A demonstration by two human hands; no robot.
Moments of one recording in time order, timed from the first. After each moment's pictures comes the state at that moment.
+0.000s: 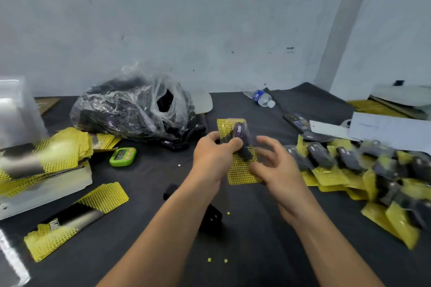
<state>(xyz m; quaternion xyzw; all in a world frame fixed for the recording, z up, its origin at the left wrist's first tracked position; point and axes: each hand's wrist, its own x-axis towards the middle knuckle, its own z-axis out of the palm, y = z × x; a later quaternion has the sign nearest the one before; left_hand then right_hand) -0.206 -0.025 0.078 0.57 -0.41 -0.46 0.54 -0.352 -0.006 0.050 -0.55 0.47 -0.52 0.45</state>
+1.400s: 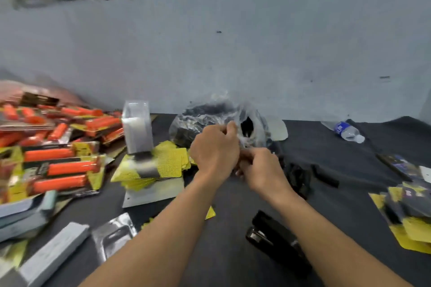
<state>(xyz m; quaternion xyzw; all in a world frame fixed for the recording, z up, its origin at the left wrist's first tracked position) -0.062 -0.022 0.138 0.79 -0.39 0.04 0.47 -0.173 -0.036 0.104 -0.78 0.41 -0.37 0.30</state>
